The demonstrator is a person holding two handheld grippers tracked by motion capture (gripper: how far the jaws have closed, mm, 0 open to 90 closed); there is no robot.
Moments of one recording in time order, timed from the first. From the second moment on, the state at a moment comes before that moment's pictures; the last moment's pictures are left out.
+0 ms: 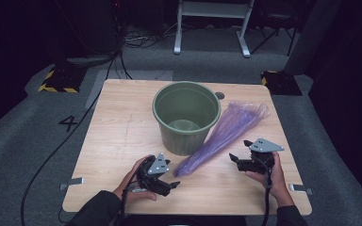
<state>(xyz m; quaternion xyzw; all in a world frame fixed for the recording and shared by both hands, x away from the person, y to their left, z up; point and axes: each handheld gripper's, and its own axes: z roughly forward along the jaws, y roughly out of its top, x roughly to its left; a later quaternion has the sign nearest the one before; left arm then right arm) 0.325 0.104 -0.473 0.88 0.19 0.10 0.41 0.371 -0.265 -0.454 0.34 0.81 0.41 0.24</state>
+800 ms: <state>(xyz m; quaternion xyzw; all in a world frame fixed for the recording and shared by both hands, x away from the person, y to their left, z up) 0.353 0.099 -0.493 0.91 0.17 0.11 0.35 0.453 -0.231 -0.479 0.35 0.83 0.39 0.17</state>
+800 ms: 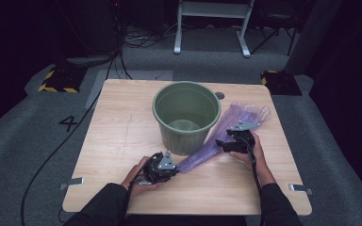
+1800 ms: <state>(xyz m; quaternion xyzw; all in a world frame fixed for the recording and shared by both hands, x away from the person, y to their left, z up) 0.348 0.151 -0.484 0.88 0.25 0.11 0.39 0.384 -0.236 -0.471 0.31 0.84 0.42 0.17</state>
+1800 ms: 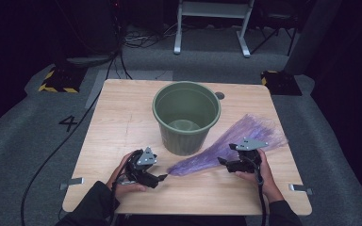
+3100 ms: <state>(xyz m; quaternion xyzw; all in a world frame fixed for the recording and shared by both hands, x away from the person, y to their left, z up) 0.344 0.224 -0.504 0.87 0.31 0.13 0.36 0.407 -0.245 -0.497 0.32 0.84 0.41 0.15</state>
